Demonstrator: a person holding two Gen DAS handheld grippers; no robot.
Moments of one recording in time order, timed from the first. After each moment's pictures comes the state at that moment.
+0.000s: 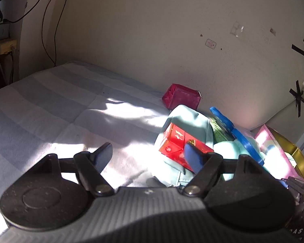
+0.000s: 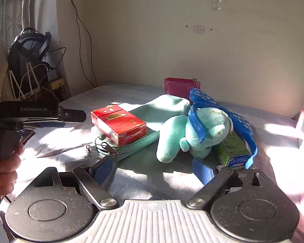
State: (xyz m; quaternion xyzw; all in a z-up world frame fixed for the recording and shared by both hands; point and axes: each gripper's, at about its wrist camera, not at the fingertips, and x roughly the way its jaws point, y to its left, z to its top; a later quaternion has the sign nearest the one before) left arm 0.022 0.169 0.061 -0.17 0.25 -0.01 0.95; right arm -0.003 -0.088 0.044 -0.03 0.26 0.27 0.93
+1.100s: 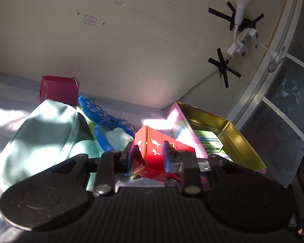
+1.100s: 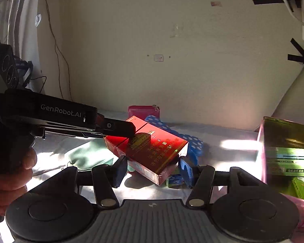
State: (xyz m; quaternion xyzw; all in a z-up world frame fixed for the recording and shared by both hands) left arm 0.063 -0.004 0.105 -0.14 0.28 -0.24 0.92; right arm -0.004 -0.189 0.074 0.00 0.22 0.20 0.96
